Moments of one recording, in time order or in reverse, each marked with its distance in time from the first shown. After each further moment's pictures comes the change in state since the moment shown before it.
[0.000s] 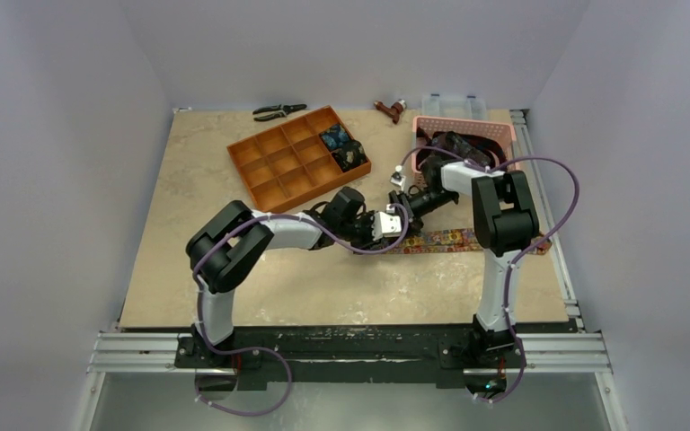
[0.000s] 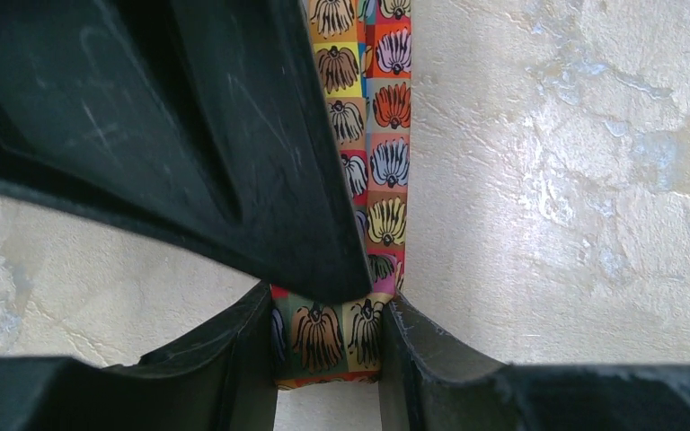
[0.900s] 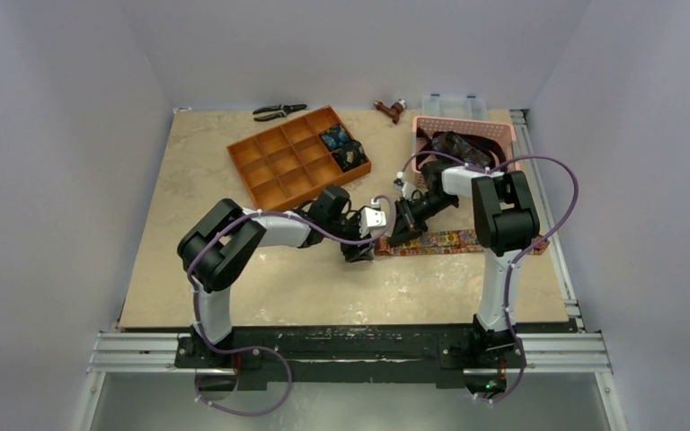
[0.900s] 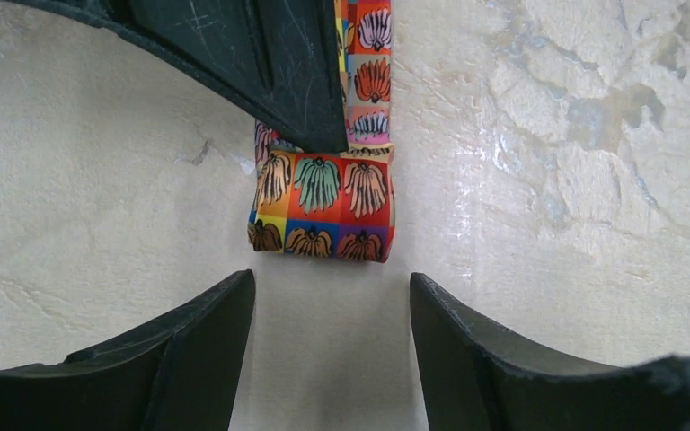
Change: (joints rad) left arm 0.076 -0.034 -0.057 -0.014 0.166 -0.065; right arm 0.000 0.009 -0.064 0.094 0.146 0.051
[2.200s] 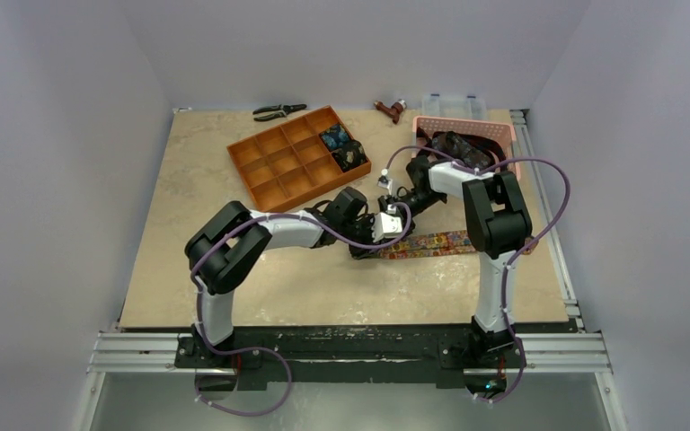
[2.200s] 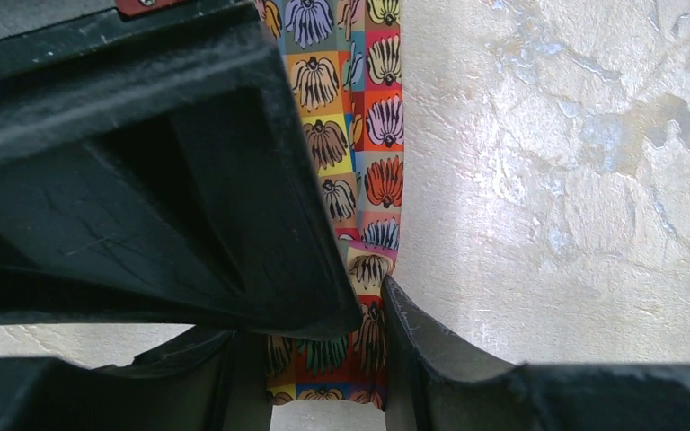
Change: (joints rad) left arm -0.092 0.026 0.100 -0.142 -0.163 0.032; right arm 0.092 -0.009 0.072 -0.064 -0.089 -0.016
